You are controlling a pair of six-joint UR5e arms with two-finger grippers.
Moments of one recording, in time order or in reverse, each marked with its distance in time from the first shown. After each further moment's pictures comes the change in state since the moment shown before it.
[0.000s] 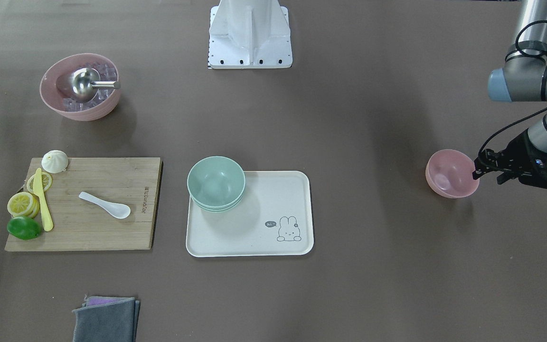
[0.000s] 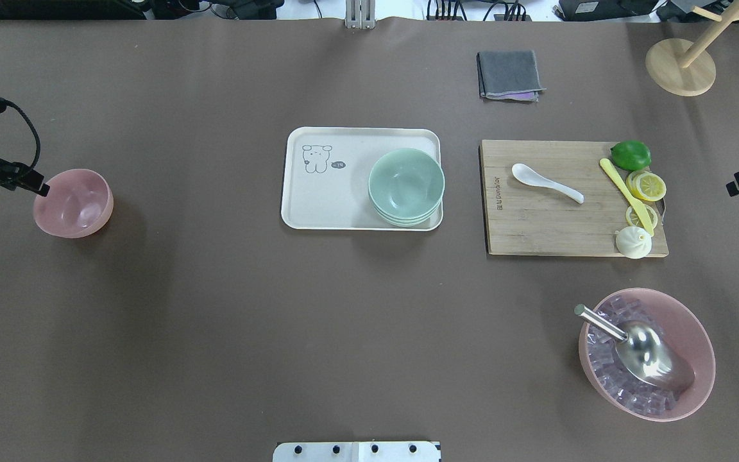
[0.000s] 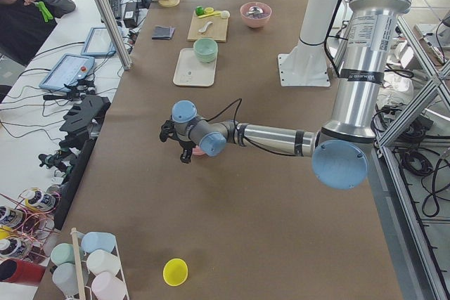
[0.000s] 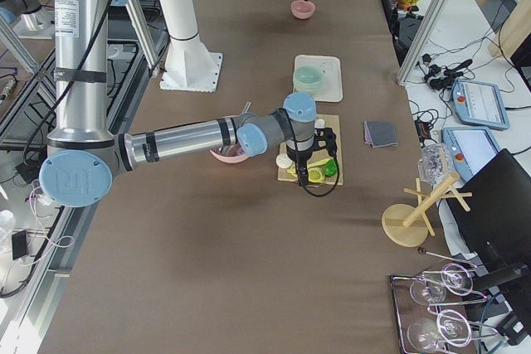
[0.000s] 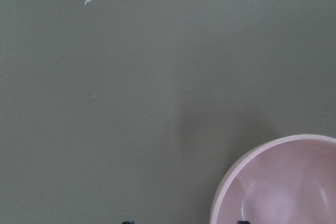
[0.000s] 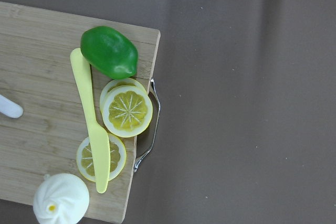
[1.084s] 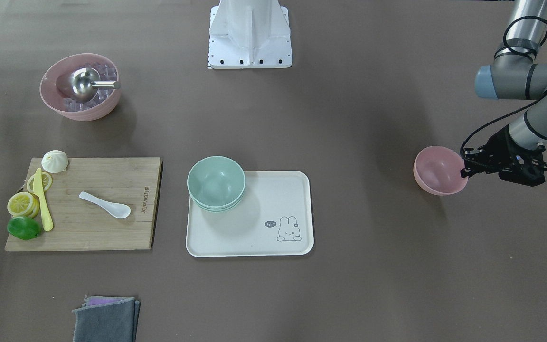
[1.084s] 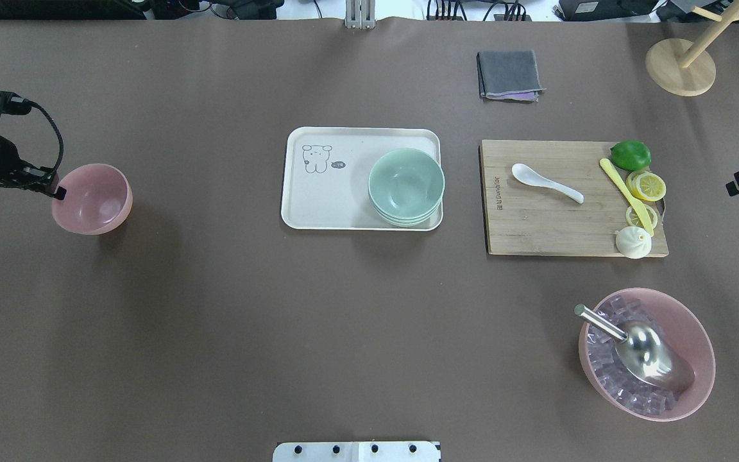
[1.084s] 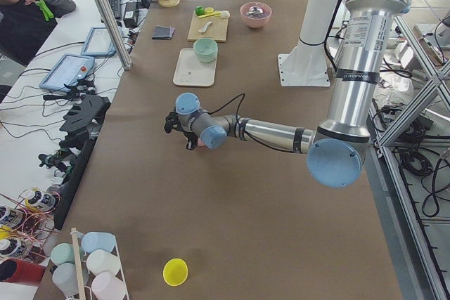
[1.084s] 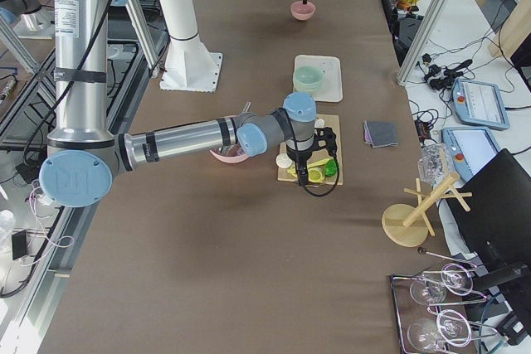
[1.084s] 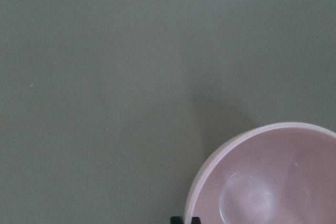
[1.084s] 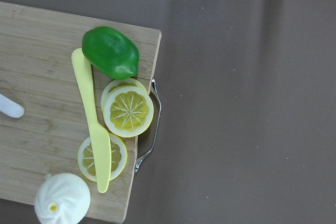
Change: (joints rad) left arm 0.040 -0.023 -0.066 -0.001 -0.056 -0.142; right arm 0.000 0.000 0.001 0.000 0.002 0.000
